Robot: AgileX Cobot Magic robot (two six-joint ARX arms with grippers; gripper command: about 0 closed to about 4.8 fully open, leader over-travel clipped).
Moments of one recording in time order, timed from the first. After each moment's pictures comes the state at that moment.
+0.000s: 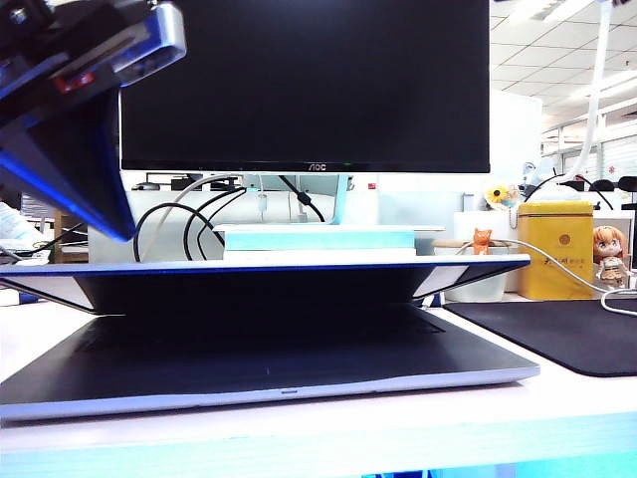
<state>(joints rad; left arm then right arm) -0.76 1.06 0.72 -0.56 0.00 -0.24 0.02 1.27 1.28 -0.58 -0.89 -0.12</state>
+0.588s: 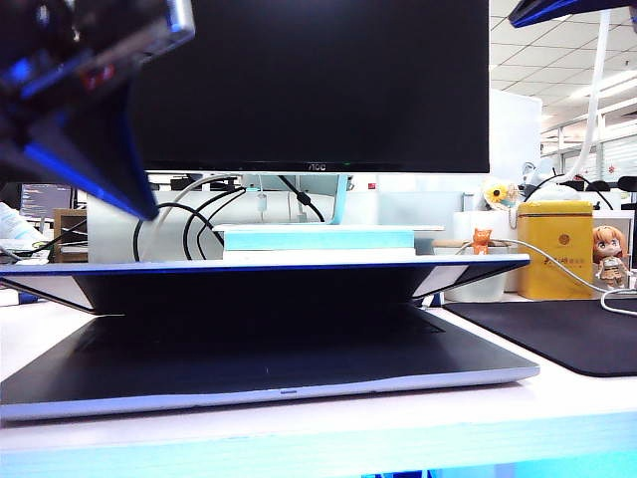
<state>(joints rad) -0.76 1.06 0.69 -0.45 -0.05 -0.20 0.02 1.26 1.28 -0.87 -0.89 -0.21</state>
